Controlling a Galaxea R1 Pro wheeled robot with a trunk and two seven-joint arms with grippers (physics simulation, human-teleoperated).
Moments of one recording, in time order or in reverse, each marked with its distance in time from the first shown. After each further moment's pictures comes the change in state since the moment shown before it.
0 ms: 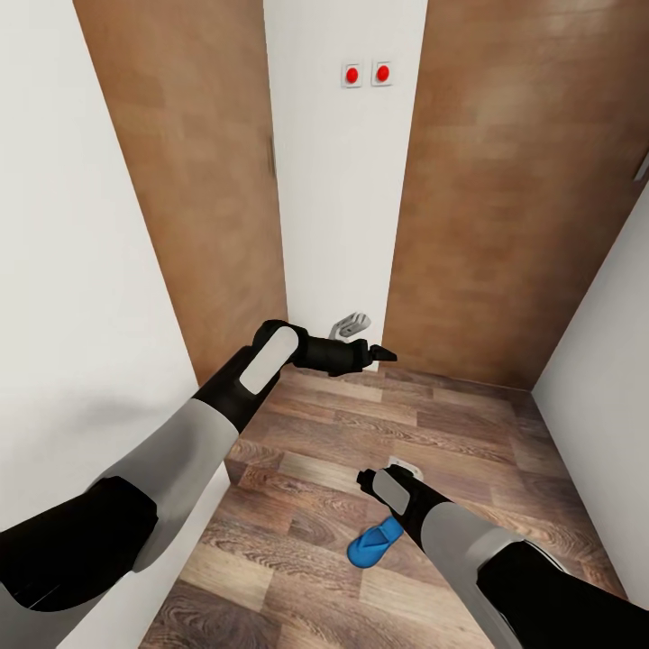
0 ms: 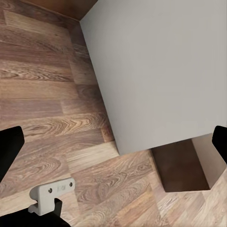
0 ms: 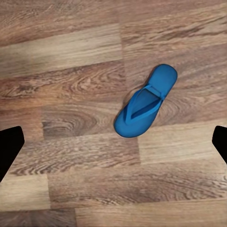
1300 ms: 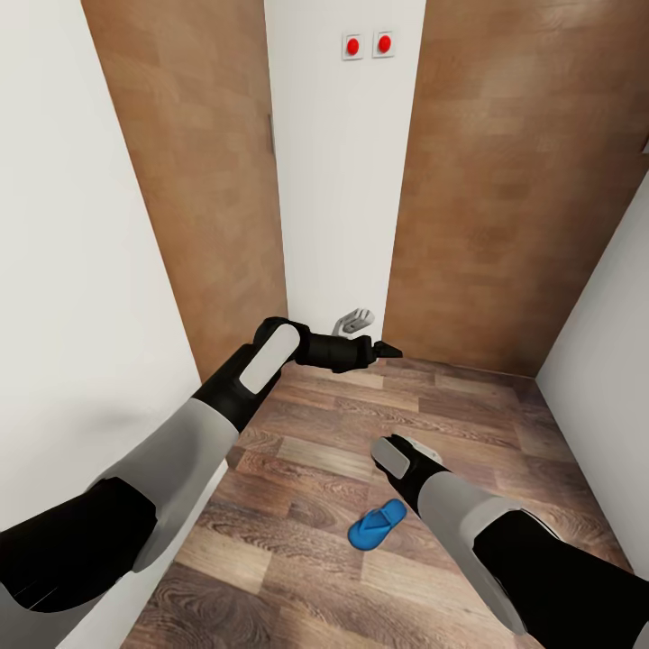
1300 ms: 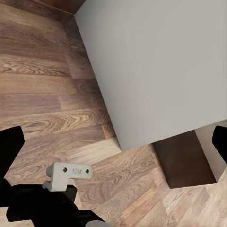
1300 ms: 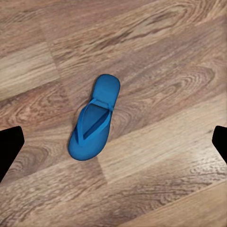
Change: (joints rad) left arm 0.000 0.000 -0.008 -0.032 0.004 0.000 -0.024; right arm -0.101 0.004 -0.005 -0.001 -0.128 -0.050 -0.352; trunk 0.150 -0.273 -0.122
